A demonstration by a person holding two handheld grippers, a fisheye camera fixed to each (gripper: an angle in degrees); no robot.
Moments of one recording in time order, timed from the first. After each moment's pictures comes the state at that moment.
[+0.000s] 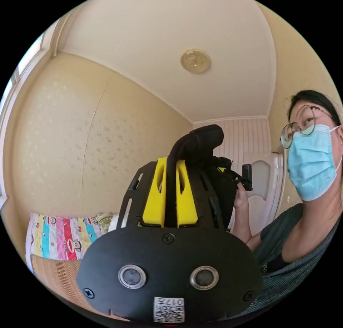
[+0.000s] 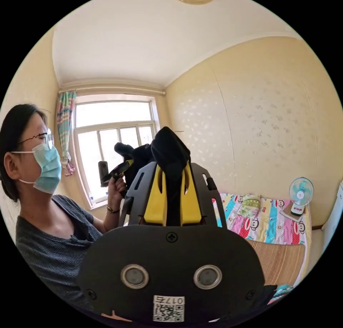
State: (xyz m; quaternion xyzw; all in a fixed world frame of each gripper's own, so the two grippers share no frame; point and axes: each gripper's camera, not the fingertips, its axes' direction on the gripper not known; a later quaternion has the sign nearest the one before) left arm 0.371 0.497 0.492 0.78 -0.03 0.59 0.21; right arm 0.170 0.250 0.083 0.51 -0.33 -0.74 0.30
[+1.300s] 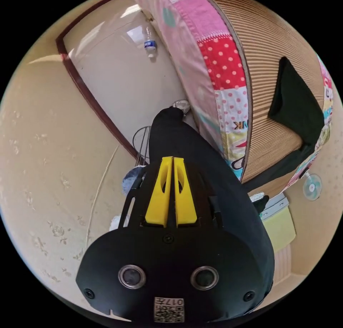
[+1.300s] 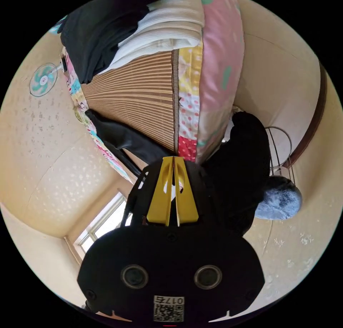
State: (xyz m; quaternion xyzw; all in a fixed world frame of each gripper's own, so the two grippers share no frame) left arm -0.009 0.052 0.230 0.40 0.18 -0.16 0.89; right arm 0.217 -0.463 0.195 0.05 -0.49 -0.15 0.85
